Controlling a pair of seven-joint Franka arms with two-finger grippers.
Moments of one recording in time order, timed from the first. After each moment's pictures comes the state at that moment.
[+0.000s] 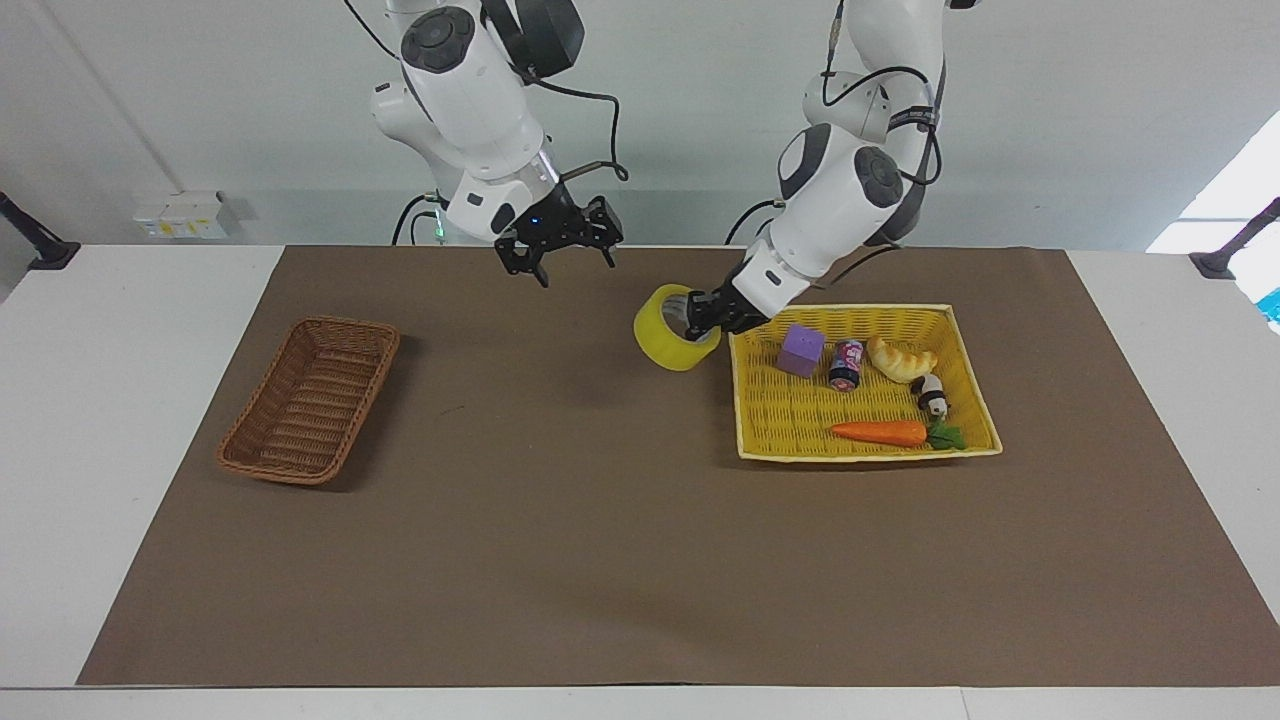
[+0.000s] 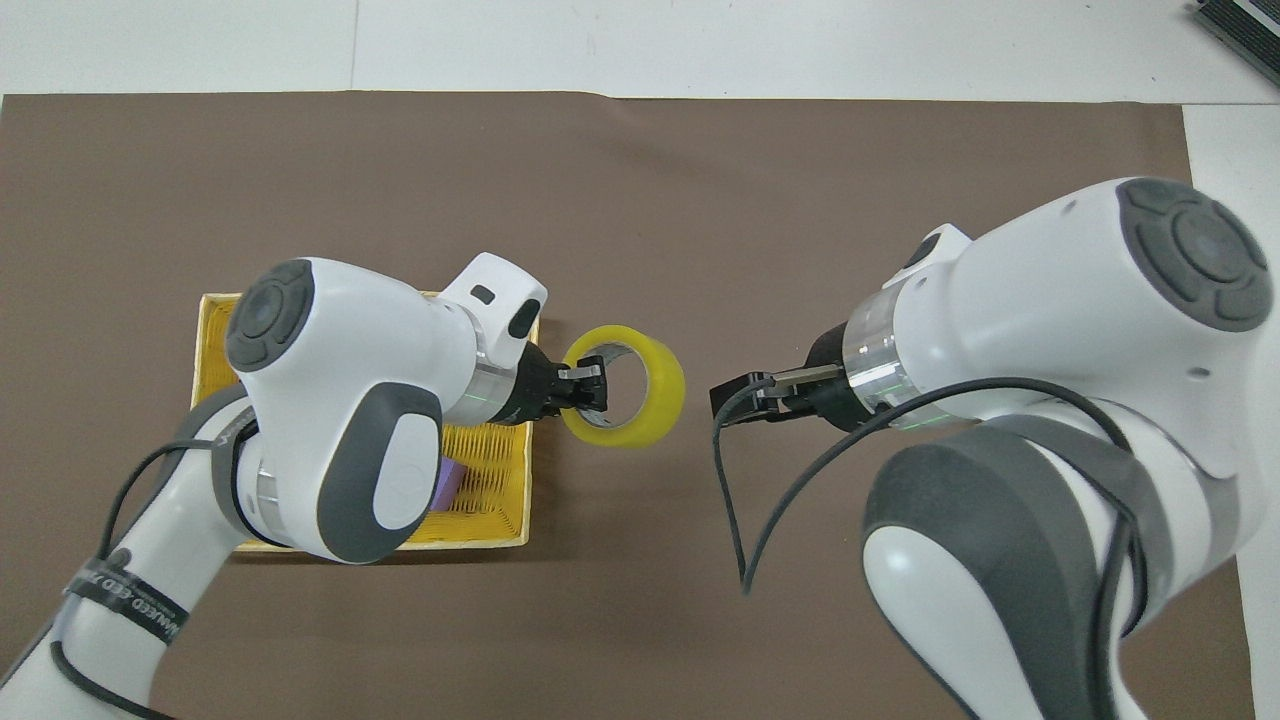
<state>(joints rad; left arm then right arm) -0.52 0.10 -0.04 -1.94 -0.58 2.18 -0.37 0.32 0.03 0.07 -1.73 0.35 1.77 0.21</state>
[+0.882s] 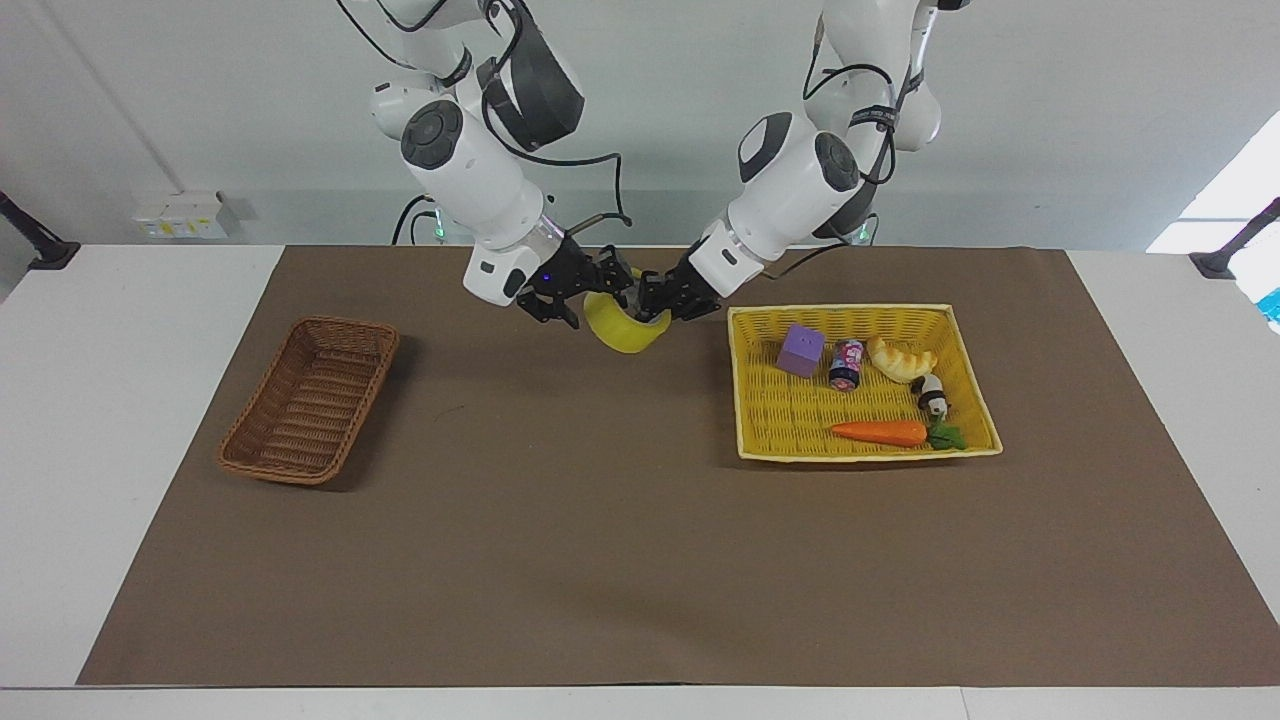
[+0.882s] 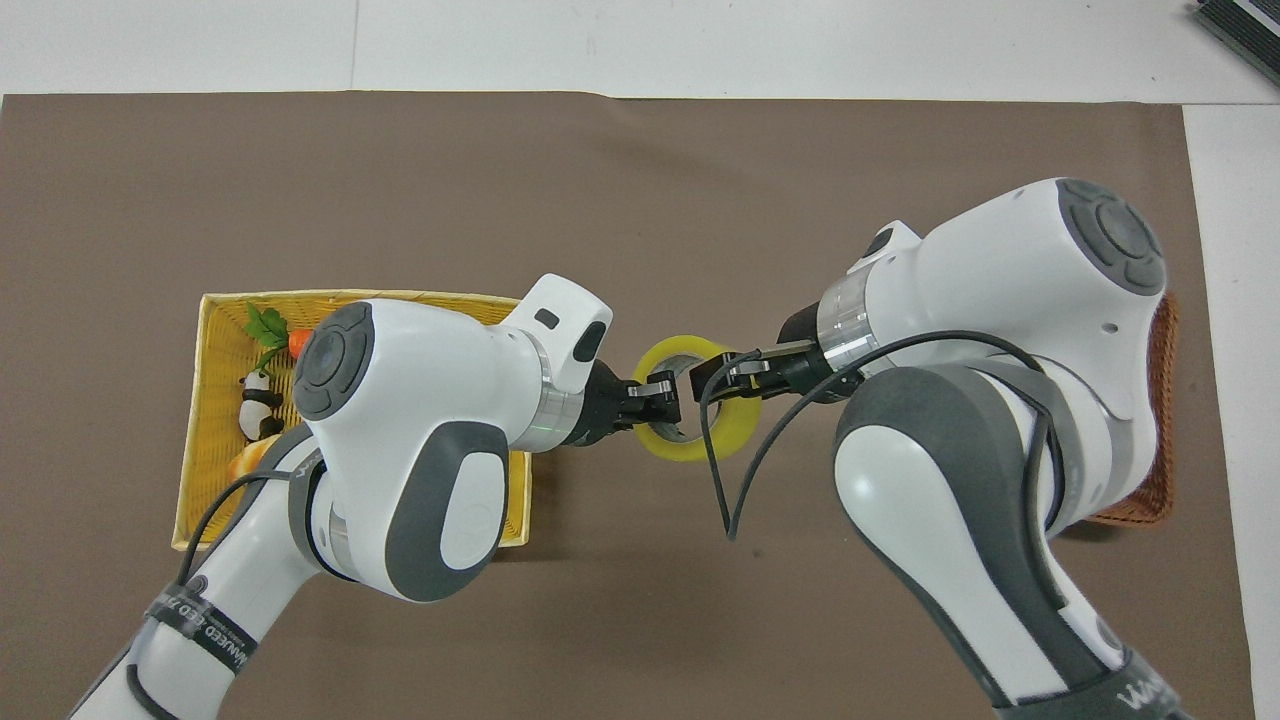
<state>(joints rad) -0.60 0.11 -0.04 -1.93 -0.69 2.26 -0.37 0.30 0.09 0.06 -1.79 0.46 1.89 0.08</state>
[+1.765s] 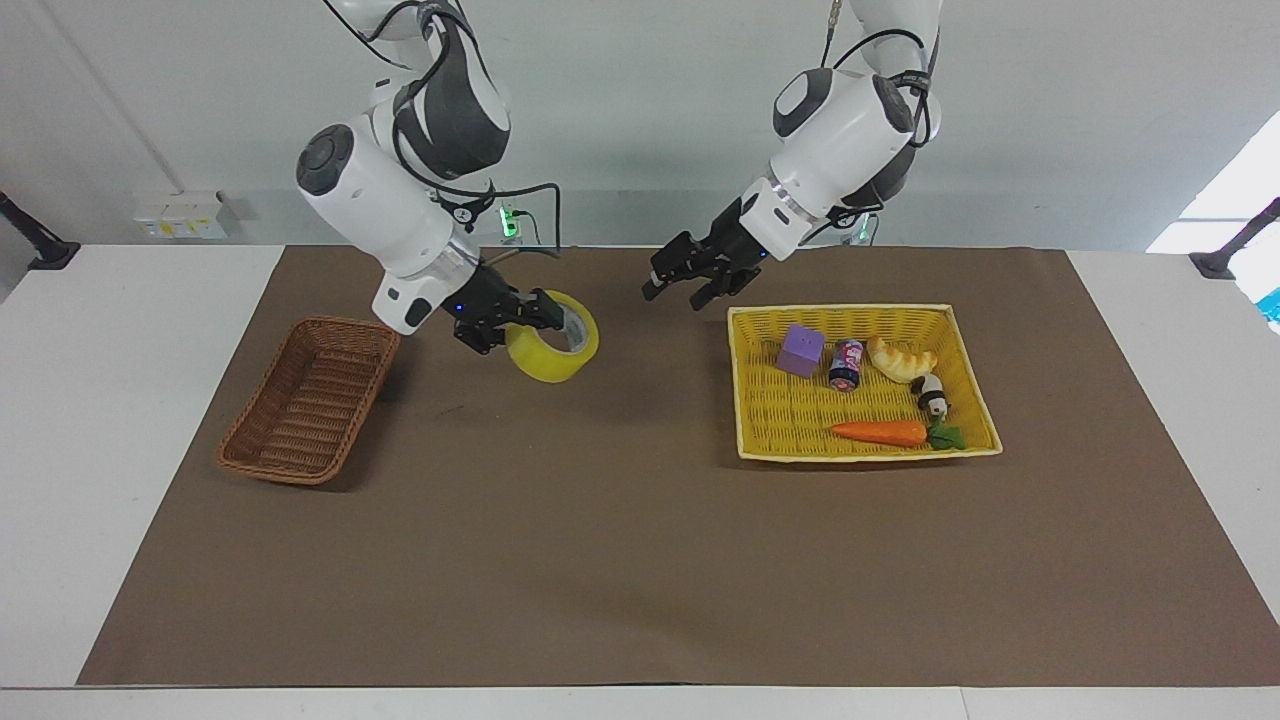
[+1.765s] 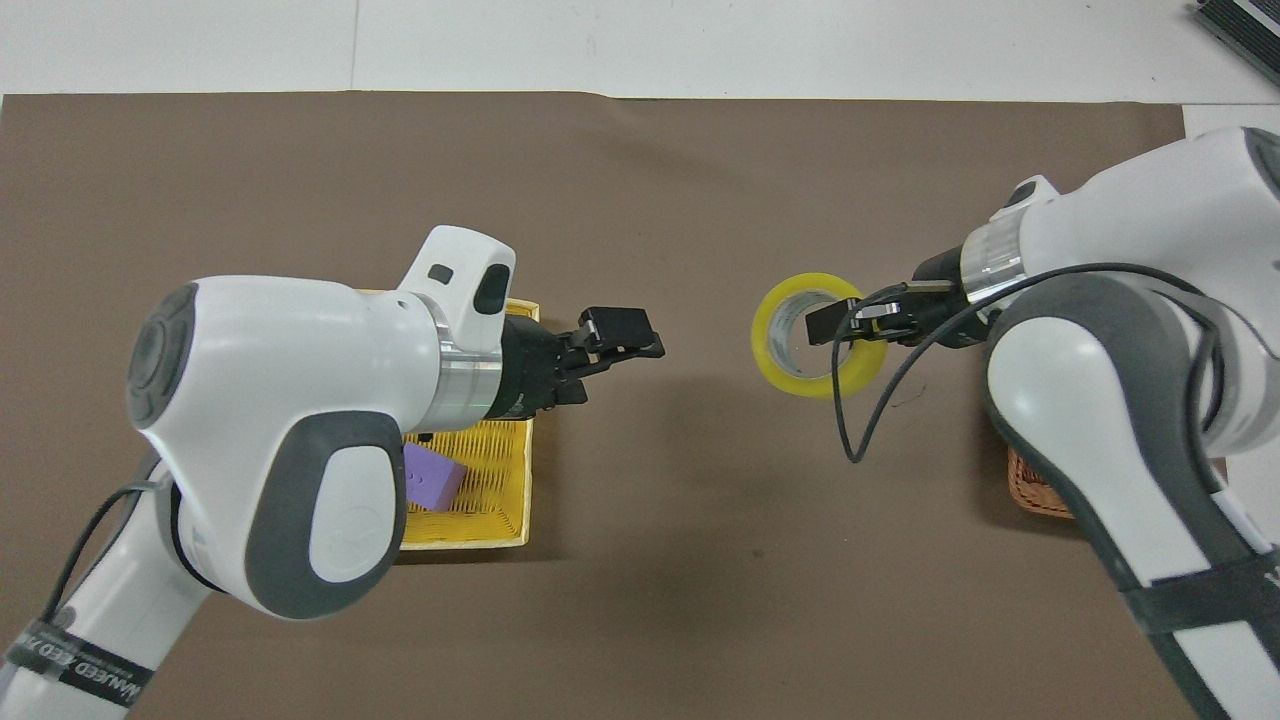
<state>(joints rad) -0.51 0.00 -0.01 -1.91 -0.71 2.21 -0.52 0.08 0.12 0.05 -1.77 0.40 1.86 -0.06</state>
